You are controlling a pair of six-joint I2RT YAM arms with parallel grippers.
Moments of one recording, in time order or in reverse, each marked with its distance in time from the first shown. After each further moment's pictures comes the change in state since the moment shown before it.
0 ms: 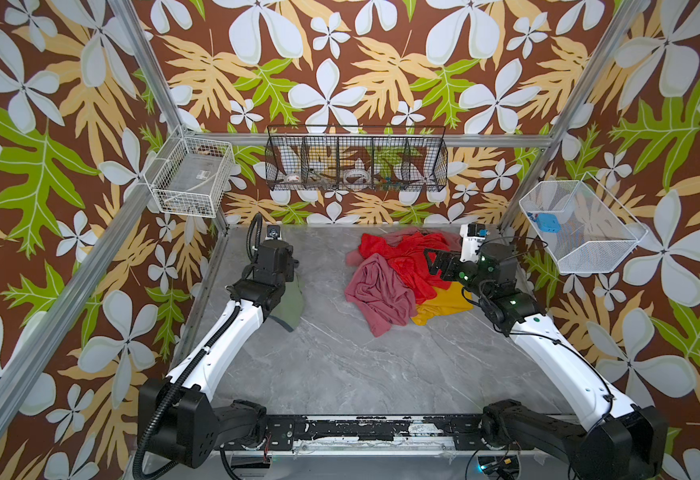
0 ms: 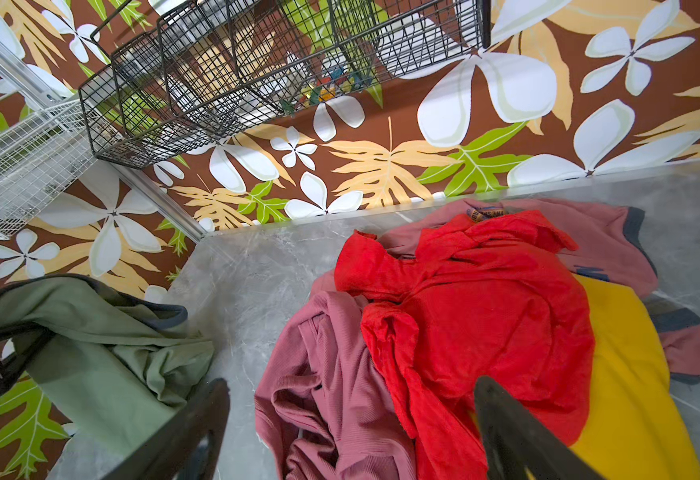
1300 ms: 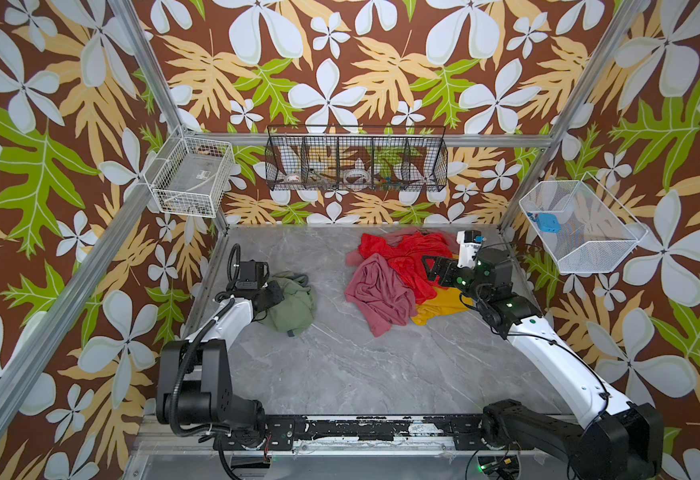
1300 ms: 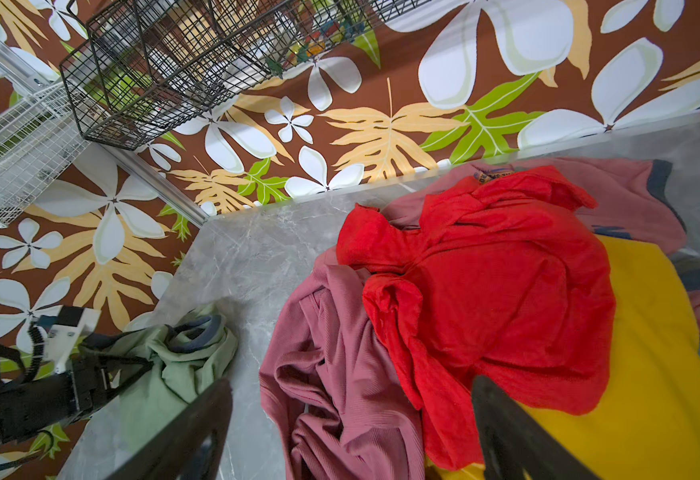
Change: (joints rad) left arm 0.300 0.228 -0.161 -0.020 0.480 -0.317; right arm 0.000 0.006 -0.052 0.002 -0.034 0.041
